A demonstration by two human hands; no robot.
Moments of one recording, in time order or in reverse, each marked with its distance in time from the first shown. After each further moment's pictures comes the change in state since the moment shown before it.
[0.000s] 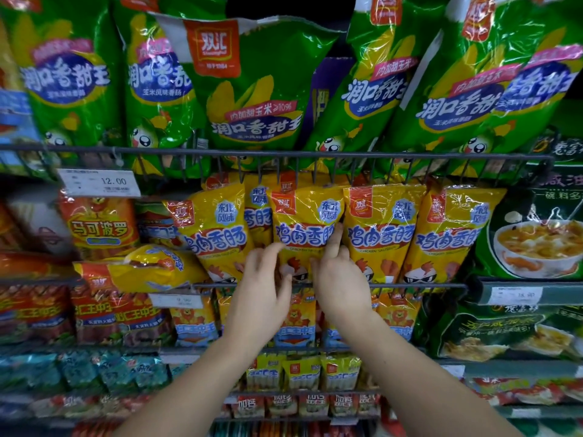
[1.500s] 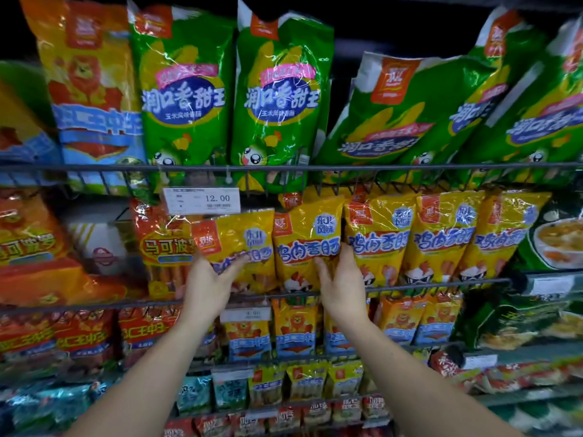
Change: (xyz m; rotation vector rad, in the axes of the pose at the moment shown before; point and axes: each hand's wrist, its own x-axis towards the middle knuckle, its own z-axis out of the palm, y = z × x) left_hand 0.049 -0.178 -0.120 -0.321 0.055 -0.316; right_hand -0.009 -0.127 0.035 0.612 0.162 0.178
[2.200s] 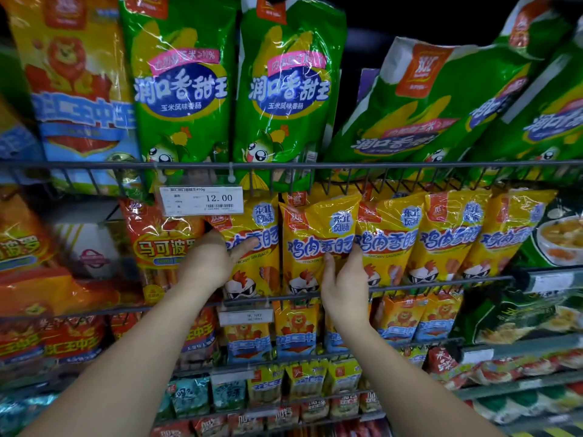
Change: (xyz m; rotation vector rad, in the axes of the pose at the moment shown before) left_hand 0.046 0.029 -0.006 0.565 -0.207 -0.039; right_hand 0.003 0.004 0.020 0.054 0.126 0.130
